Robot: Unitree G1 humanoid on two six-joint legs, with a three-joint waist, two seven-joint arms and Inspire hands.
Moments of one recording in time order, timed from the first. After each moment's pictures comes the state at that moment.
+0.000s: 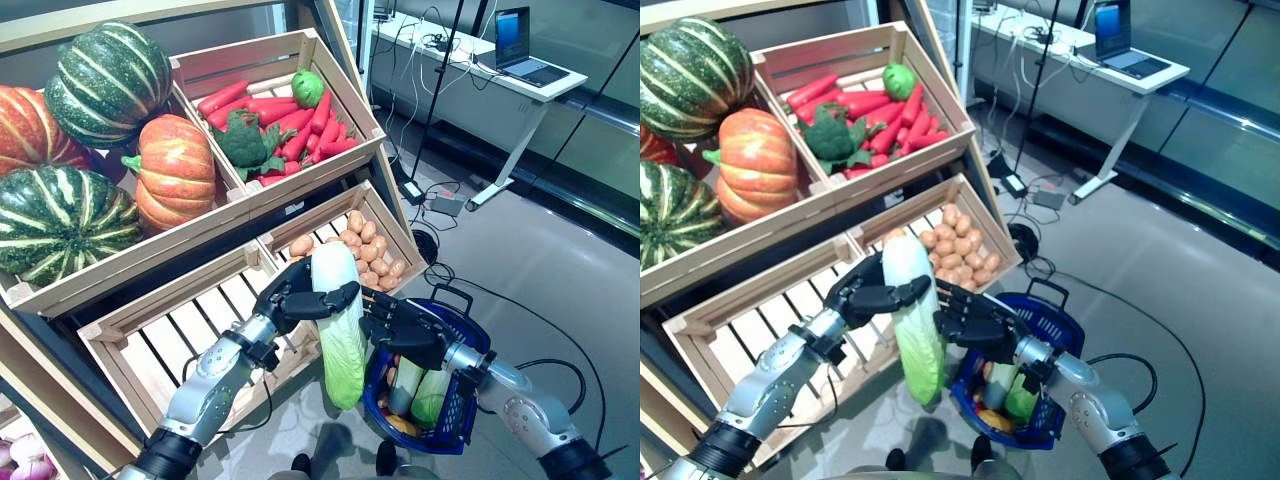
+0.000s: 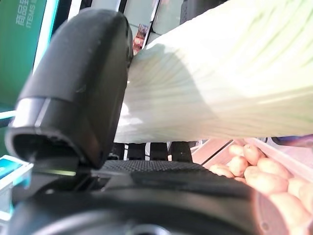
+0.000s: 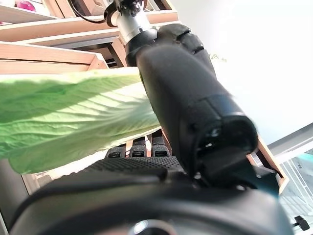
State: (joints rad) left arm -0.07 0.51 -0.29 0.00 -0.72 -0.01 -0.28; right arm -0.01 -0.54 0.29 0.01 0.88 0.21 0.51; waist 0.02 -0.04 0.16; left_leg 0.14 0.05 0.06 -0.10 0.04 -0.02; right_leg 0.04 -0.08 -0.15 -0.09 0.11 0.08
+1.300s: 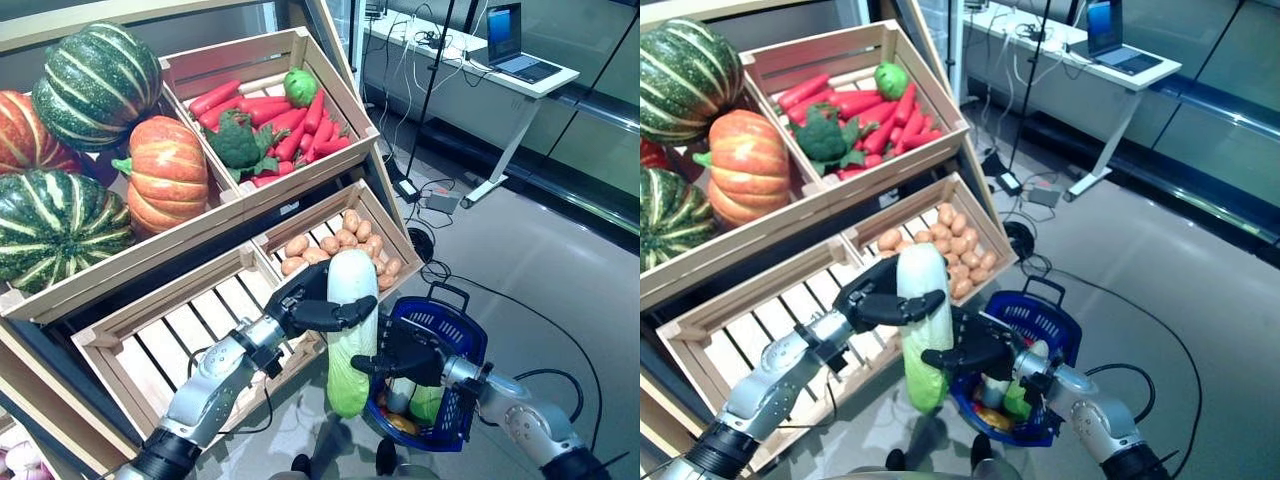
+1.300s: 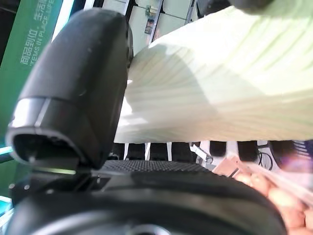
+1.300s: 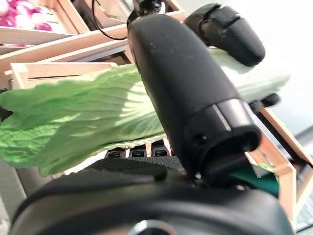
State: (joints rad) left arm -0.07 0.53 -0.33 -0.06 -0.70 -0.02 -0.37; right arm -0.01 -0.55 0.33 0.01 0.87 0.33 0.53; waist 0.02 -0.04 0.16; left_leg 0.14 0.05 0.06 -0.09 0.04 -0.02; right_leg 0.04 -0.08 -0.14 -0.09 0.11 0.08
